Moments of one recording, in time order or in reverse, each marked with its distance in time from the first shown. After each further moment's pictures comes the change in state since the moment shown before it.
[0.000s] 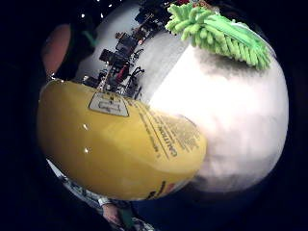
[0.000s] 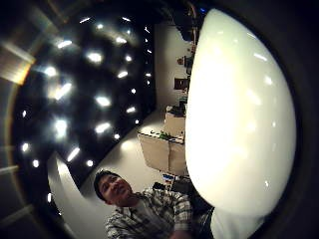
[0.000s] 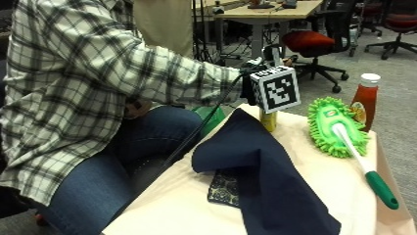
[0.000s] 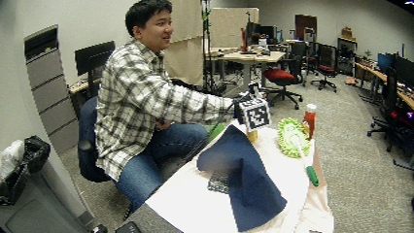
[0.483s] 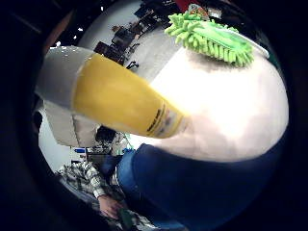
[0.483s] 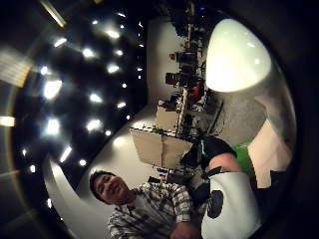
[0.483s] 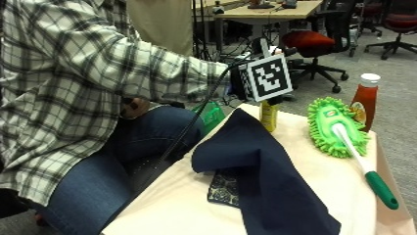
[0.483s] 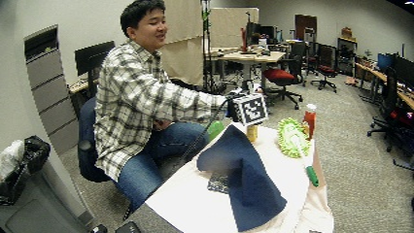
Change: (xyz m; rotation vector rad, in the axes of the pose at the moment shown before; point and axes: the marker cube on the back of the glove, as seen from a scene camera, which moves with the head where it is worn) arm -0.021 0.027 -0.021 -0.034 0.137 0.002
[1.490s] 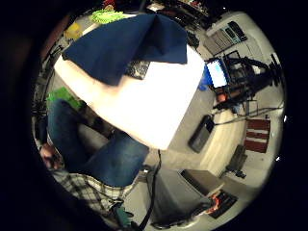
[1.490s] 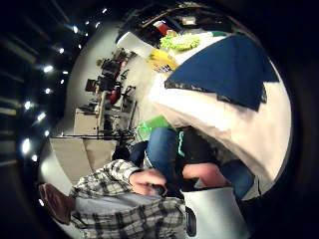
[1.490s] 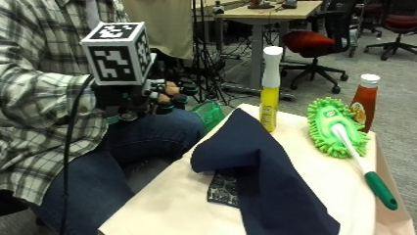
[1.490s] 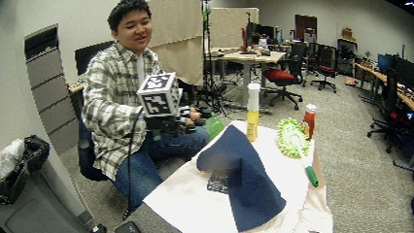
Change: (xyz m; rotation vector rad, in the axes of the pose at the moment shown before) arm -0.038 0.278 -0.123 -0.043 1.009 0.299
